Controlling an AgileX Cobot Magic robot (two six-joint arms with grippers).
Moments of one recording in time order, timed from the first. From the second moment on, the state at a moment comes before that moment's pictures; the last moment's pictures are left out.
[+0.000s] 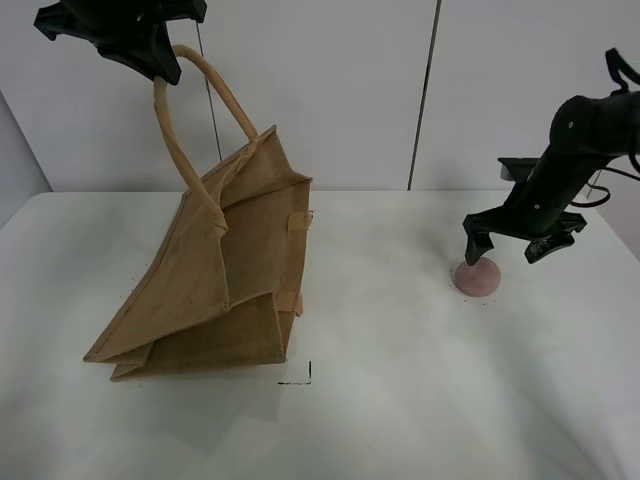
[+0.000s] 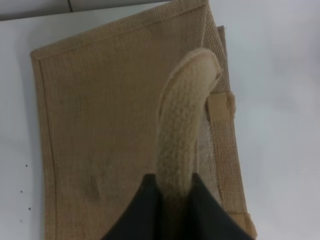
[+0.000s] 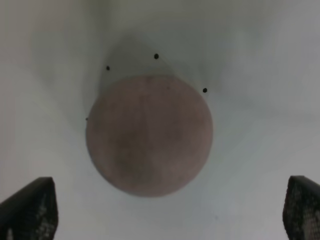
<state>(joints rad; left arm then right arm) -0.30 1.78 -2.01 -0.01 1.16 -0.16 0.02 2.03 -1.42 0.11 0.89 -0.07</state>
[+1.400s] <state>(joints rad) -0.30 1.78 -2.01 -0.01 1.16 -0.16 0.08 2.11 -1.43 0.16 0.76 -0.12</state>
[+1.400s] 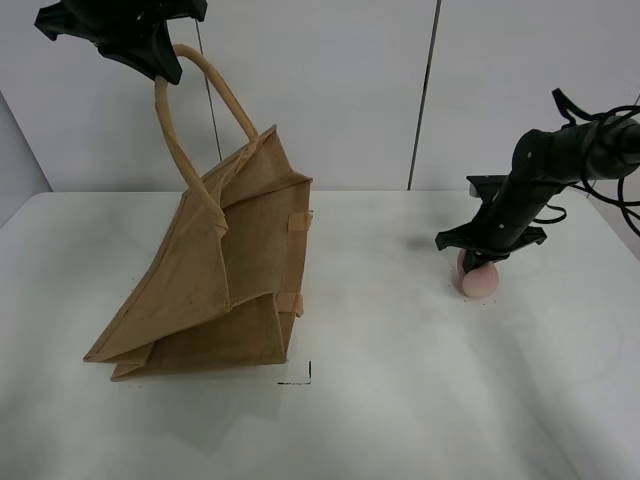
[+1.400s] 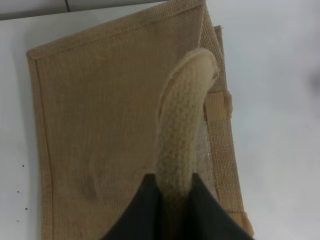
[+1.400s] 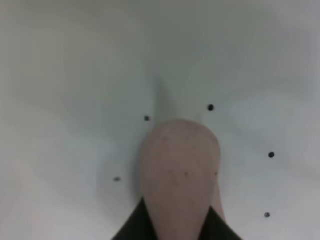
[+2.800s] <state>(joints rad) -0.30 1.74 -2.01 -0.02 1.16 -0.16 0.54 2.28 -1.90 0.81 0.73 -0.60</state>
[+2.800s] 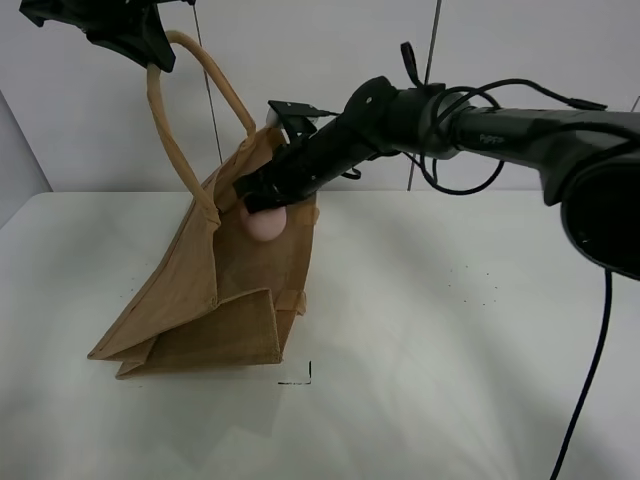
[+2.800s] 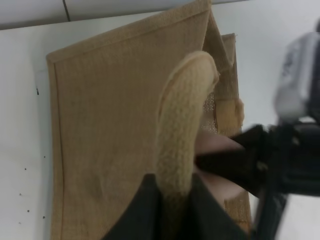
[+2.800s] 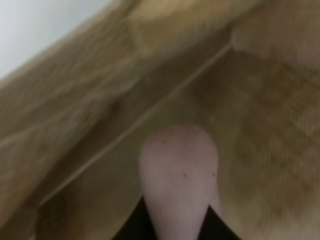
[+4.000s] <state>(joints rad) -0.30 1.74 -2.01 -0.01 1.16 -0.16 0.58 2.22 -1.98 0.24 1.02 -0.15</state>
